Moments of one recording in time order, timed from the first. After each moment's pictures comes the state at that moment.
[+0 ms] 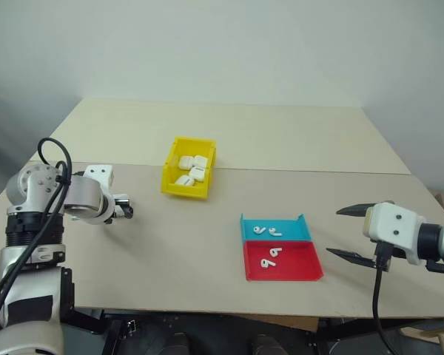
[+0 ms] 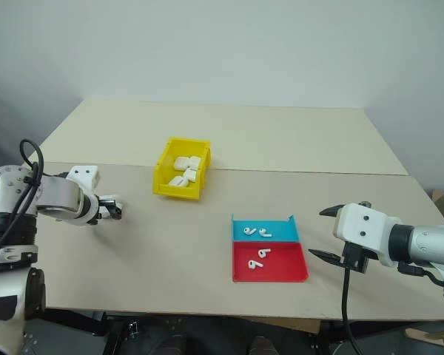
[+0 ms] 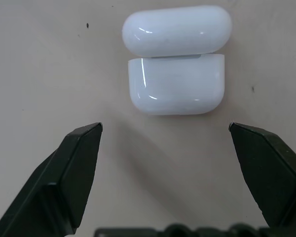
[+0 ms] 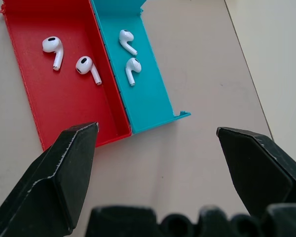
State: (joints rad) left arm -0.88 0.72 0.16 0.35 -1.08 1.61 0.68; right arm 0.04 -1.08 -0.36 -0.51 0.28 0.35 1.06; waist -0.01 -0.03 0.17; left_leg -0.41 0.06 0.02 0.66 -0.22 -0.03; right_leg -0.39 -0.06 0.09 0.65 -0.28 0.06
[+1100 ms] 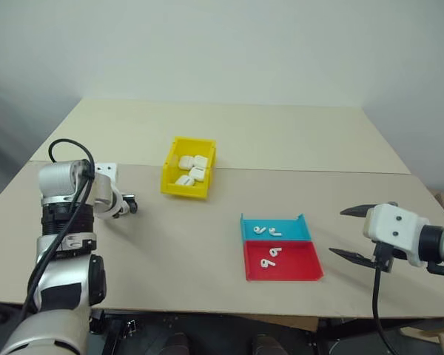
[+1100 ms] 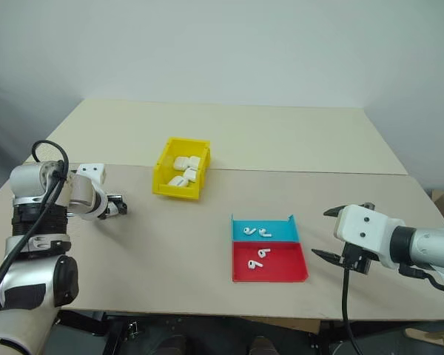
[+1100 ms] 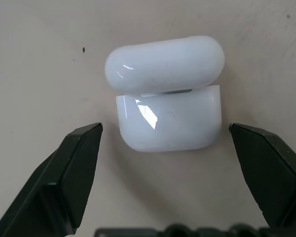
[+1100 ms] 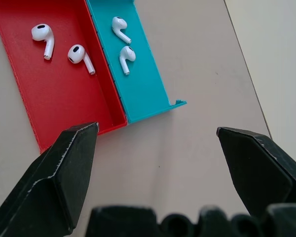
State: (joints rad) left arm -0.98 0.54 0.24 0.41 -0.38 1.59 0.26; right arm 0.08 -1.08 -0.38 -0.54 0.25 0.38 1.03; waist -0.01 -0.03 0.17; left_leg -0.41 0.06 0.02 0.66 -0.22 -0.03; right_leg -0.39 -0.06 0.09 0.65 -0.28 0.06
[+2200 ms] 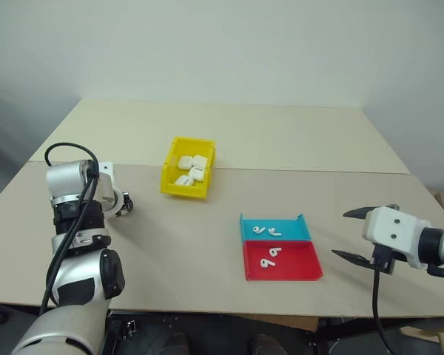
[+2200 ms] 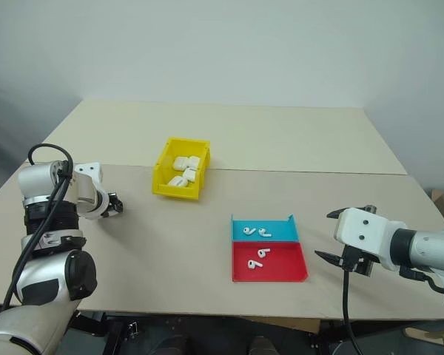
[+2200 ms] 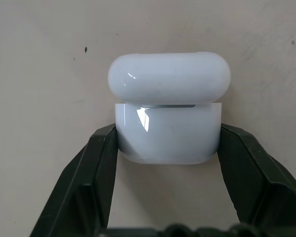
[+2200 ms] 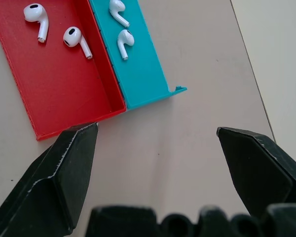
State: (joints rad) left arm -1.01 0.44 0.38 0.42 -0.14 1.57 0.17; right arm 0.10 -1.08 -0.38 -0.54 0.21 0.38 1.02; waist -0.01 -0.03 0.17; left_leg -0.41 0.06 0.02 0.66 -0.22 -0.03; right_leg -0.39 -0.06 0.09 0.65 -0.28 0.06
